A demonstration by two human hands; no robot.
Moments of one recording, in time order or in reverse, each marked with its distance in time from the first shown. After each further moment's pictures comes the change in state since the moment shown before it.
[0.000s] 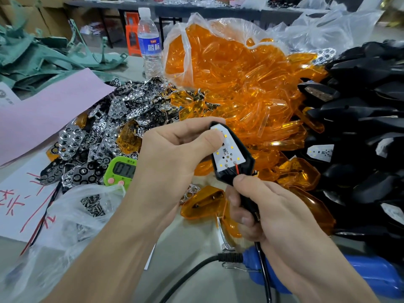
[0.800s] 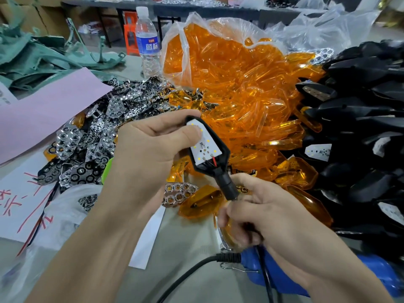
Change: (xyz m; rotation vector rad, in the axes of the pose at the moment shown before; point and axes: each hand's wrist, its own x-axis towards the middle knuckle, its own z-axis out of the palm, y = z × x) left_hand 0.023 -0.018 -0.040 0.232 -0.013 0.056; right_hand 0.001 0.005 -0.012 -0.110 -0.113 -0.028
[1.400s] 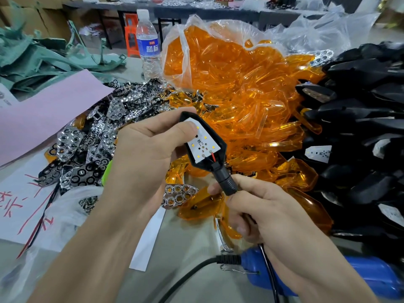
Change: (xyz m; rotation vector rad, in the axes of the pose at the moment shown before) left_hand 0.004 -0.008 -0.003 -0.047 -0.009 0.008; right_hand 0.003 -0.003 0.005 0.031 0.056 -0.036
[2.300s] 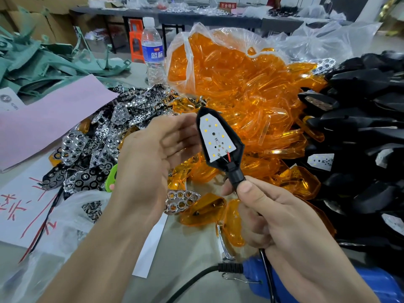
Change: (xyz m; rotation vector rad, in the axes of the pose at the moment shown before) left_hand -0.014 0.035 0.021 -0.325 0.179 -0.123; right_hand -0.002 -0.001 -0.006 0.144 -0.012 -0.052
